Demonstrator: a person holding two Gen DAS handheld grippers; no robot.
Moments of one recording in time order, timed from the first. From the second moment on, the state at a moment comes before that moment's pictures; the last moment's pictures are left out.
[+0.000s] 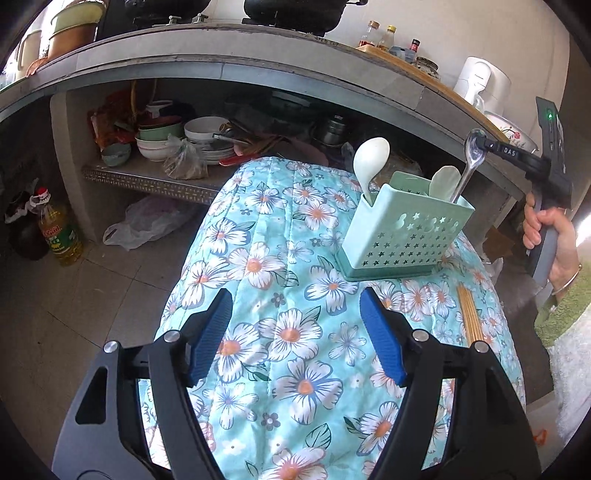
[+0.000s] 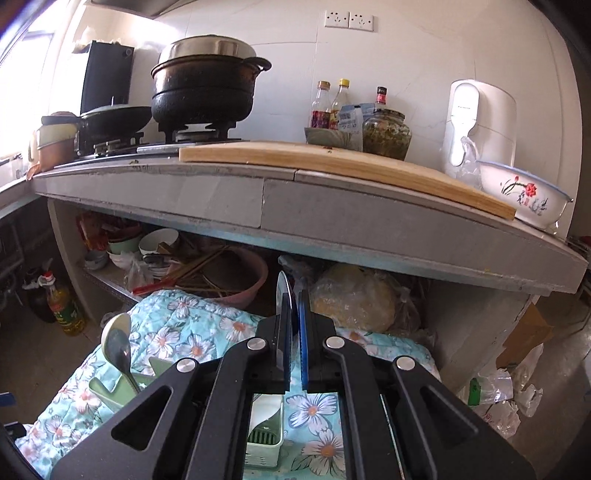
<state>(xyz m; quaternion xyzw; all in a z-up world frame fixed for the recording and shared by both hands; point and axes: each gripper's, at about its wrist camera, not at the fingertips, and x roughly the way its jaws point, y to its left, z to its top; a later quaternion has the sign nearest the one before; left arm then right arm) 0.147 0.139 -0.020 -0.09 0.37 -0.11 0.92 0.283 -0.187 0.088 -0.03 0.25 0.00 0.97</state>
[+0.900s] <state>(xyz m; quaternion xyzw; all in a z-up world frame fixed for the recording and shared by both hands) 0.138 0.088 -0.039 -0.08 0.40 -0.20 0.89 0.117 -0.289 -0.015 0.25 0.40 0.06 0.88</state>
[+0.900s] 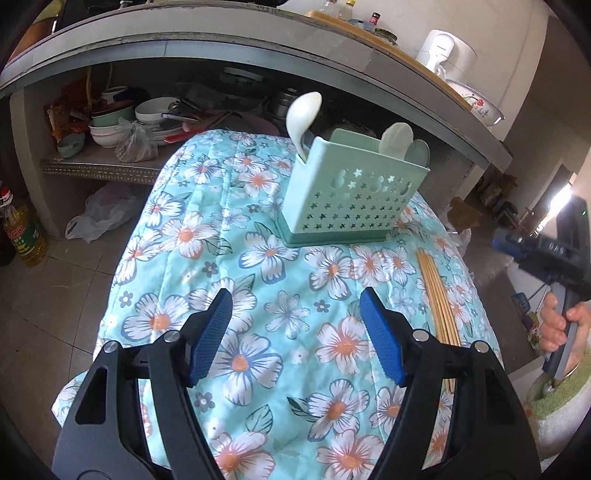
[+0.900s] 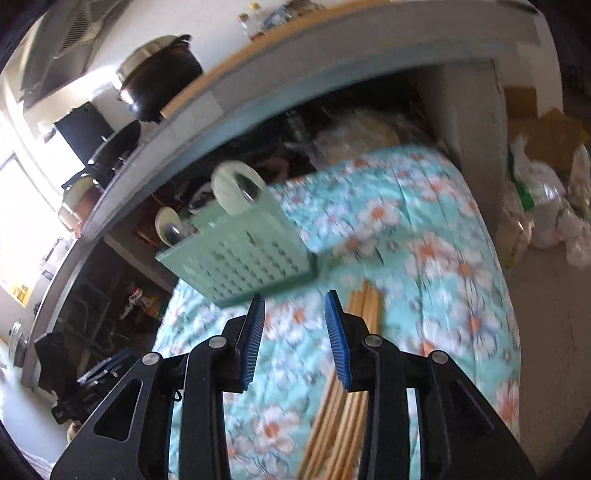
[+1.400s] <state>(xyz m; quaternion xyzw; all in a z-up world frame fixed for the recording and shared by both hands) 0.124 -0.001 -0.067 -0.07 0.46 -0.31 0.83 0.081 -0.305 -0.134 0.35 0.47 0.09 0.80</state>
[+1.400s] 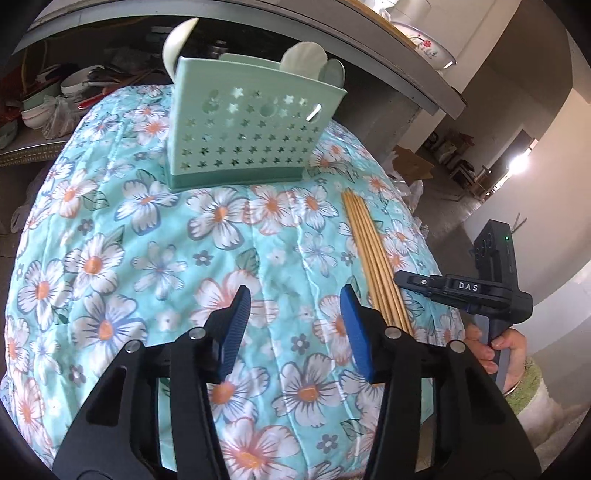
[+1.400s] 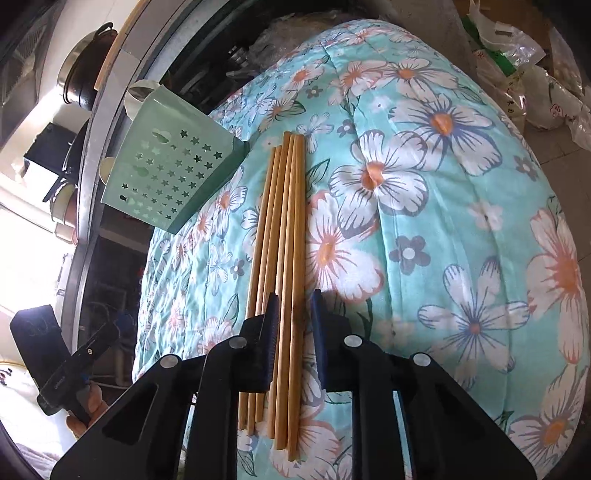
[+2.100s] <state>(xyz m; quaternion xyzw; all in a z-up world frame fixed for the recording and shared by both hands) 0.176 -0.110 -0.145 -0.14 0.58 -0.39 0.70 0.070 -0.332 -0.148 0.42 0.42 0.11 0.79</state>
